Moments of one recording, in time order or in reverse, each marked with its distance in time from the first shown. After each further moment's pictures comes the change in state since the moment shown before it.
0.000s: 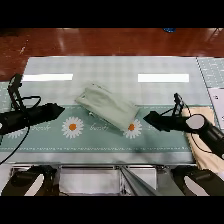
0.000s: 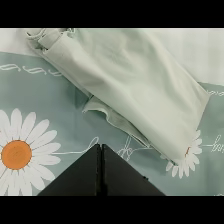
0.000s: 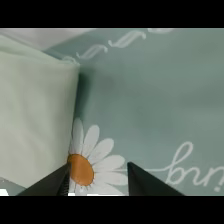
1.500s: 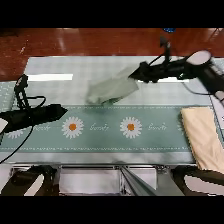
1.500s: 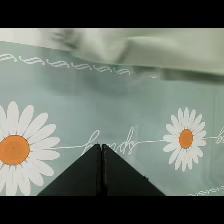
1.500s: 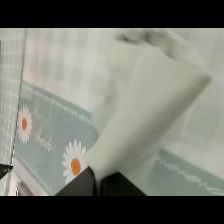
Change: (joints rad) left arm -0.031 -0.045 0.000 0.000 0.000 0.001; right arm -0.057 -0.467 0.901 0.226 0.423 -0.357
